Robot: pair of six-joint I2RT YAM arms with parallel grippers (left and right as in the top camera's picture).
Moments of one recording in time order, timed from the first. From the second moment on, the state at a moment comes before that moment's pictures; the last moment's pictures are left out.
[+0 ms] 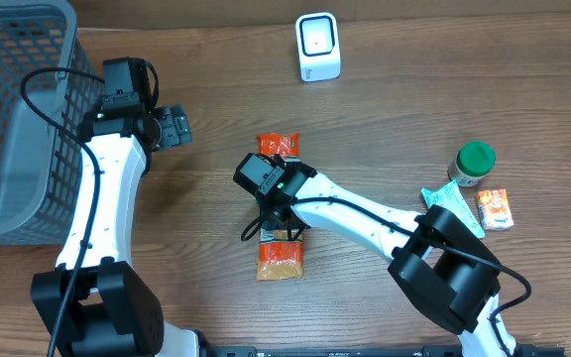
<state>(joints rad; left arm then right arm) 0.13 1.67 1.39 -0.80 -0.20 -0.16 0.93 2.11 1.59 -0.87 0.06 0.86</state>
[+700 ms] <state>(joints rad) 0.13 1.67 1.39 -0.80 -0.20 -0.16 0.90 2.10 1.59 -0.87 0.05 0.78</state>
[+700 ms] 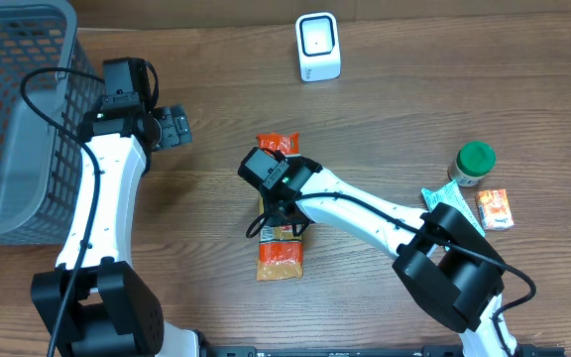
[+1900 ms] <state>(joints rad) 0.13 1.67 1.39 -0.80 -0.20 -0.16 0.75 2.08 1.58 -0.83 -0.24 0.72</state>
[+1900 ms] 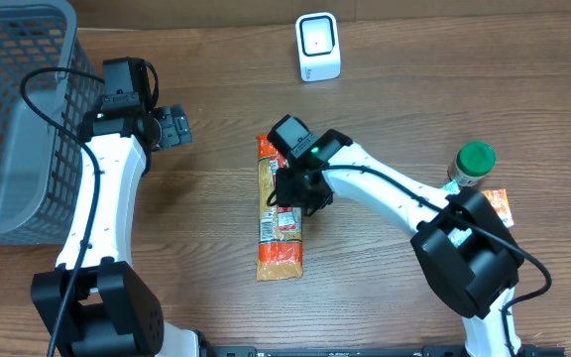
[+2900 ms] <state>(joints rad) 0.13 1.67 1.39 -0.80 -0.20 -0.16 0.77 2.09 1.58 -0.84 -0.28 0.70</state>
